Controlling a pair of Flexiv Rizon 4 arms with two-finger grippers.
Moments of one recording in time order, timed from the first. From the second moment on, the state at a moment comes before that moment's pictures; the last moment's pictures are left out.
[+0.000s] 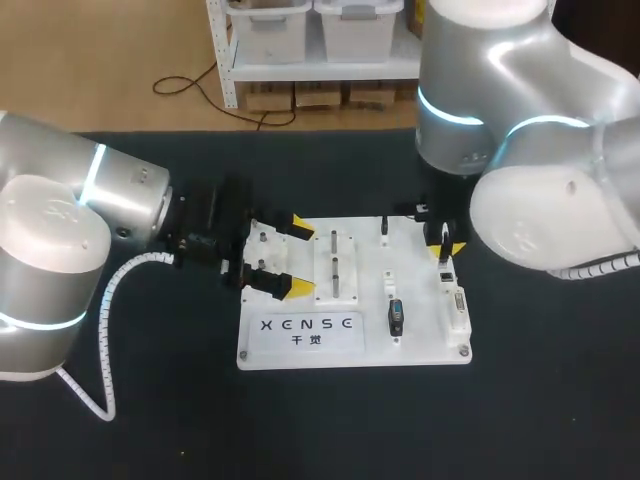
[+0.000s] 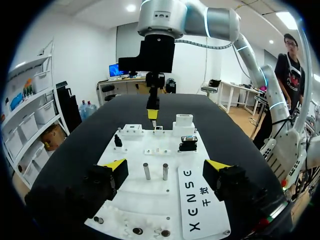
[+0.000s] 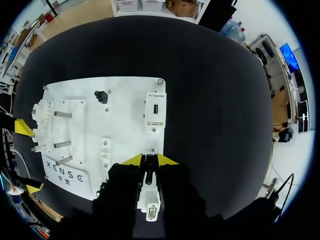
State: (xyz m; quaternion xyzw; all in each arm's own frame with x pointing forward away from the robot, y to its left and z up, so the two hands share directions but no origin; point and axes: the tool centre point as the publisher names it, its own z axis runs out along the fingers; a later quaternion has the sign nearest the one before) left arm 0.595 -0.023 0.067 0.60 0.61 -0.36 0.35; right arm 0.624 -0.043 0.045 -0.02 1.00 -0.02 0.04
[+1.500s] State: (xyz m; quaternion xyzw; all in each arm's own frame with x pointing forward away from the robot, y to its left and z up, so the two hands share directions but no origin) left arm 0.595 -0.023 0.067 0.60 0.61 -0.36 0.35; right arm 0.614 -0.050 0.030 -0.04 1.00 -0.02 0.03
